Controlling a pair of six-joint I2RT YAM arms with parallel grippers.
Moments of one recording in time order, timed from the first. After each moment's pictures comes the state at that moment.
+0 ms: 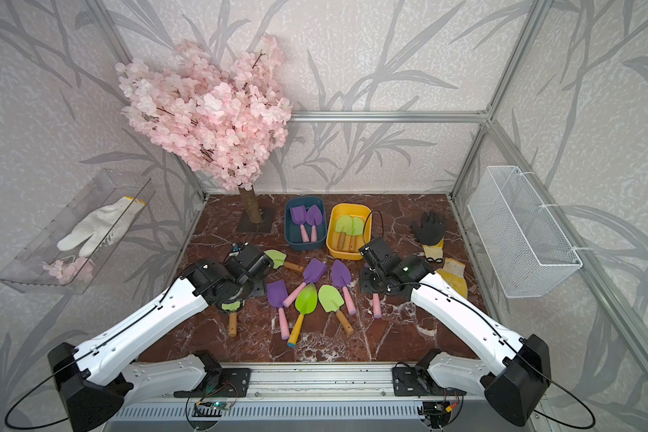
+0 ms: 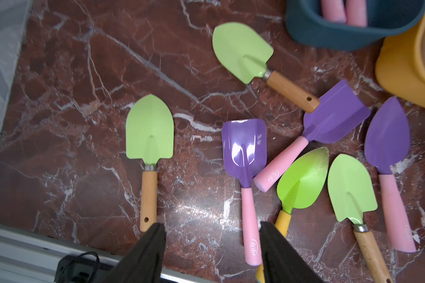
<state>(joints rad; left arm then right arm) -0.72 1.16 1.09 -1.23 -0.35 -0.95 0.67 1.19 1.06 -0.96 0.07 0.62</state>
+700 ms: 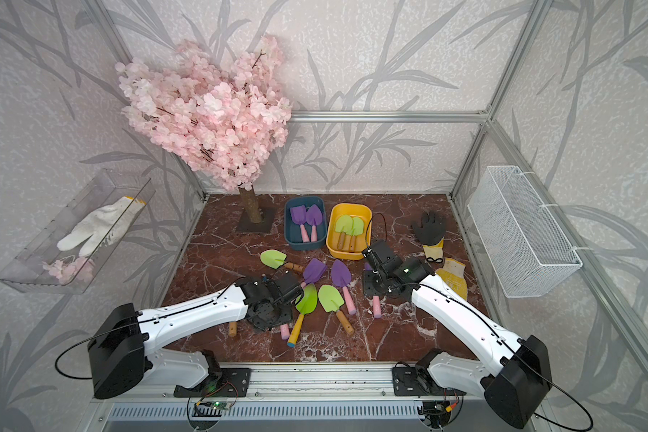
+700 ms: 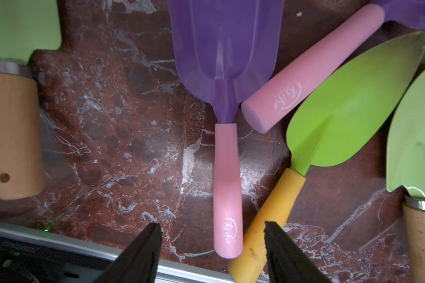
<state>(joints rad) -0.91 1.37 0.88 -1.00 -0.14 -1.23 0.63 1.18 1.00 -0.95 0.07 0.61</state>
